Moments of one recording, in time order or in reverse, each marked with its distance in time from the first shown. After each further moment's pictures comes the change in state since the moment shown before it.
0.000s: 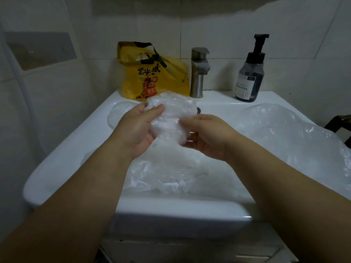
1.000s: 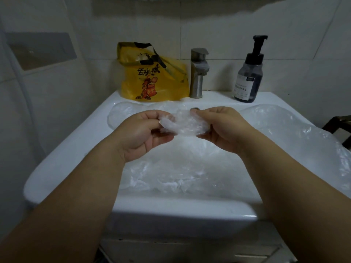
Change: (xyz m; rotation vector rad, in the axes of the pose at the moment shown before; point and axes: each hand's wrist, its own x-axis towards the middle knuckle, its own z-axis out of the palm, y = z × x) left_hand -0.011 0.003 0.002 0.180 -0.131 -0.110; right_hand -0.005 -0.015 -0.021 -0.017 0.114 -0.102
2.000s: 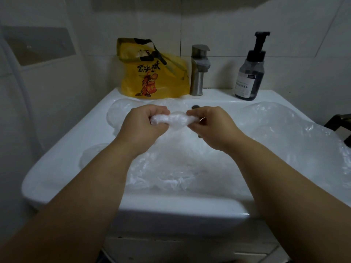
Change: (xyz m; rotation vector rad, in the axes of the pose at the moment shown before) left_hand 0.006 -0.016 -0.010 0.695 0.248 0.401; right_hand 0.004 0.016 0.005 -0.905 0.112 -0.458
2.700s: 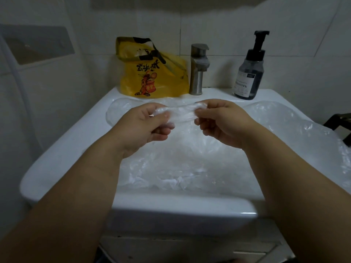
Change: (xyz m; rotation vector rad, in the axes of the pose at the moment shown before) left_hand -0.001 0.016 -0.007 -0.376 -0.216 -0.248; right_hand 0.001 -0.006 -0.024 0.776 -0.197 0.325
